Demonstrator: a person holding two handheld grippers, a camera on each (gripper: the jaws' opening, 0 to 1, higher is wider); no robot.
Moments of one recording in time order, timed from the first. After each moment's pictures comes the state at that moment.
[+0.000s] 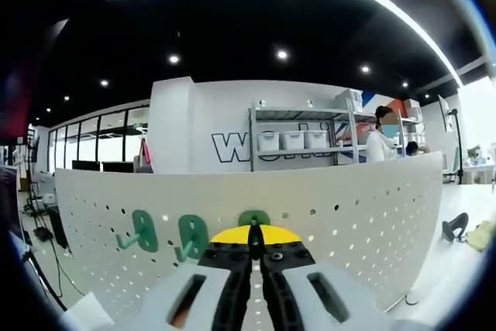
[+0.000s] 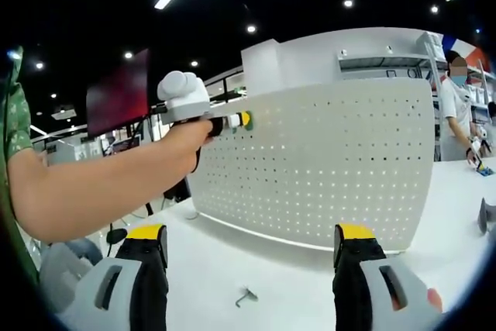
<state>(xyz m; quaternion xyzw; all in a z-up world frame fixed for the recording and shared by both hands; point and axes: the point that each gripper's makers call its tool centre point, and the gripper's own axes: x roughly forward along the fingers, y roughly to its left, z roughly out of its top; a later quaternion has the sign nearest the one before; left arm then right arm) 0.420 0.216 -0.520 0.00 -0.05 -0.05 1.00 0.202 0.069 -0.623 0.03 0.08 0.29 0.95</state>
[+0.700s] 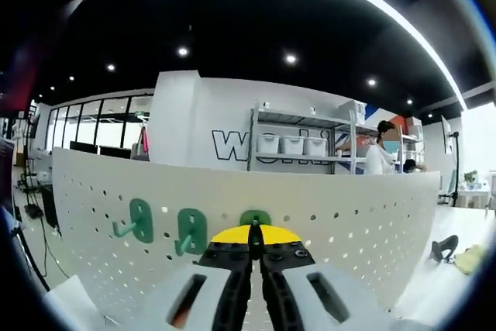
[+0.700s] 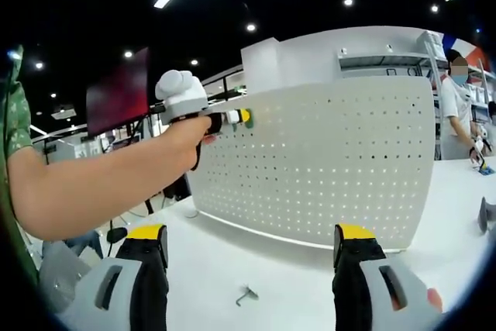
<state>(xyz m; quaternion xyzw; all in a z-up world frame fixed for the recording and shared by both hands) 0.417 0.217 -0.522 -0.06 -0.04 -0.05 1.00 0.202 0.070 -0.625 0.03 0.09 0.29 0.95</state>
